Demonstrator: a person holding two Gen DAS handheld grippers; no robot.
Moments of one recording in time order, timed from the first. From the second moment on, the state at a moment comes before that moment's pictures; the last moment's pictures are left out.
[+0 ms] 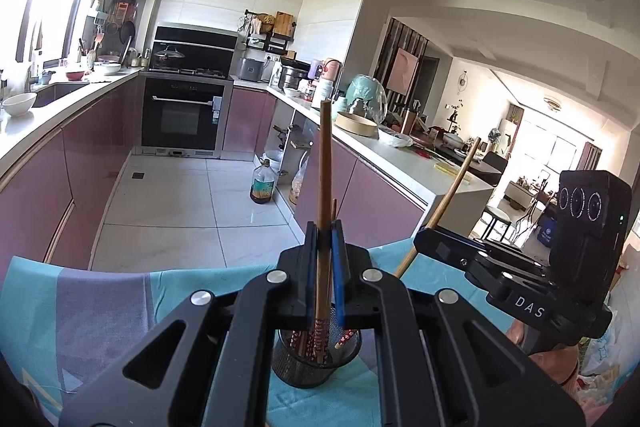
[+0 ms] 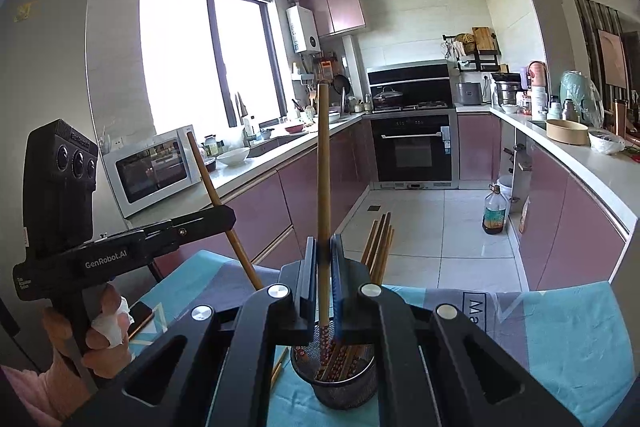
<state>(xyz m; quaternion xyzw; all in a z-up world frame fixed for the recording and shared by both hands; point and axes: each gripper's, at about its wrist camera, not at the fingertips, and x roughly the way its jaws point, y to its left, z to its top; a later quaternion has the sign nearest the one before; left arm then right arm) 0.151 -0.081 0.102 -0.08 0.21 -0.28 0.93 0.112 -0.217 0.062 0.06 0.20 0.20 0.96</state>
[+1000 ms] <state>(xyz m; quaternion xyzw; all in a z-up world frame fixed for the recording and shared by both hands) 0.210 -0.116 0.036 -0.01 0.31 -0.26 0.91 0.161 -0.202 0.000 0.06 0.31 0.19 0.93</state>
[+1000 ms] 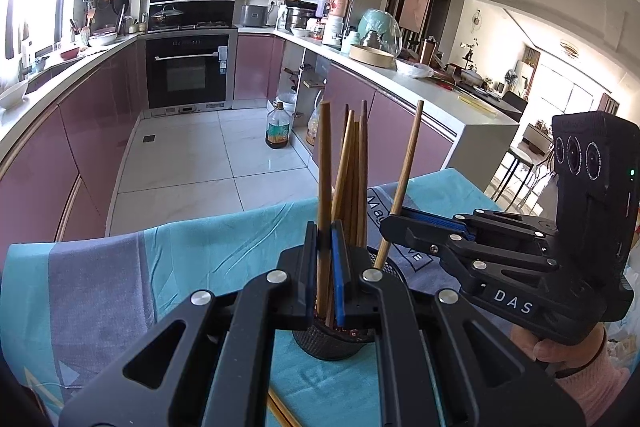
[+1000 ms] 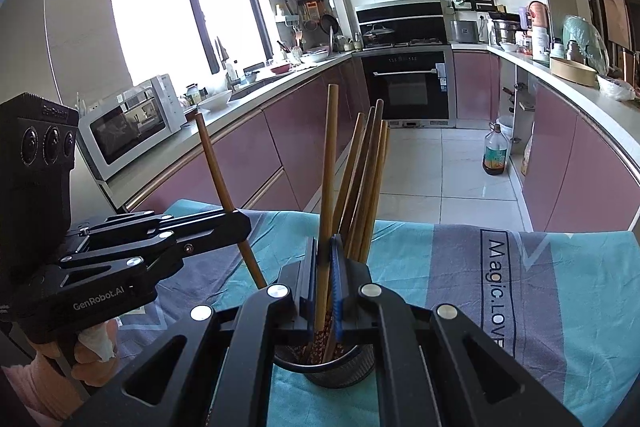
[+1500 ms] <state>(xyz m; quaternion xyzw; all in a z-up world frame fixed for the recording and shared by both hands) 0.223 -0.124 0.024 -0.01 0.32 -0.25 0.91 0.171 -0.203 -0.006 0.07 0.31 0.17 0.93</state>
